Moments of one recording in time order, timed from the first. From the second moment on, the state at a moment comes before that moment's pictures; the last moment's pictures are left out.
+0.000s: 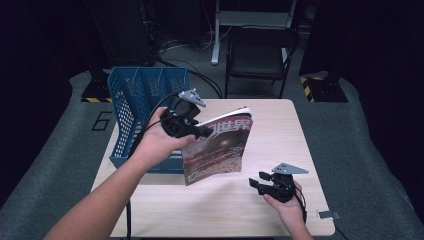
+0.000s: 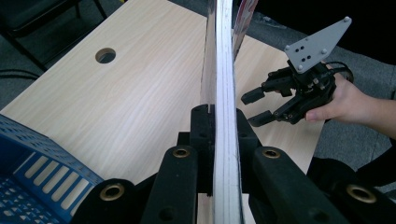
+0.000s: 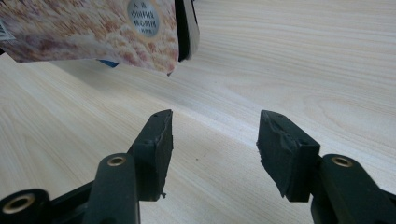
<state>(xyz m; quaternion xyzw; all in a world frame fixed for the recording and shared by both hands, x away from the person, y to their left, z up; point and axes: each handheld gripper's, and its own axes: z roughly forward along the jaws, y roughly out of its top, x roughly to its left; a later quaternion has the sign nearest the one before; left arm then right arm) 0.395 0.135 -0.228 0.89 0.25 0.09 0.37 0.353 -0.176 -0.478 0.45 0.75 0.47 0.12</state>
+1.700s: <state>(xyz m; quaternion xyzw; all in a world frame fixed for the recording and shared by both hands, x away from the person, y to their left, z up) 0.422 0.189 -0.186 0.85 0.34 0.13 0.38 0.356 -0.172 -0.484 0.45 0.76 0.45 0.12</state>
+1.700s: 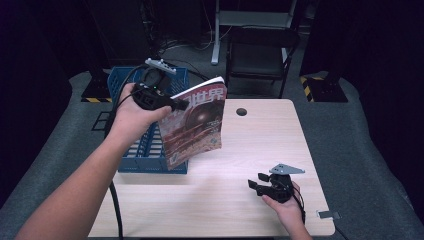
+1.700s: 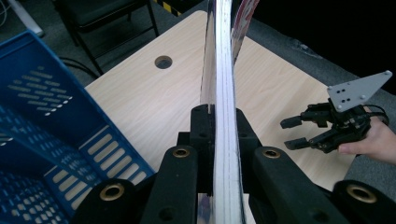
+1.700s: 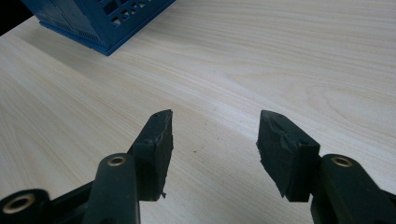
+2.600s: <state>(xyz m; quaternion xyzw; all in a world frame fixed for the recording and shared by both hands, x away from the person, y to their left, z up) 0.444 0.244 -0.185 0.81 0.42 0.16 0.39 0.356 -0.171 -0.486 0.45 0.77 0.44 0.11</state>
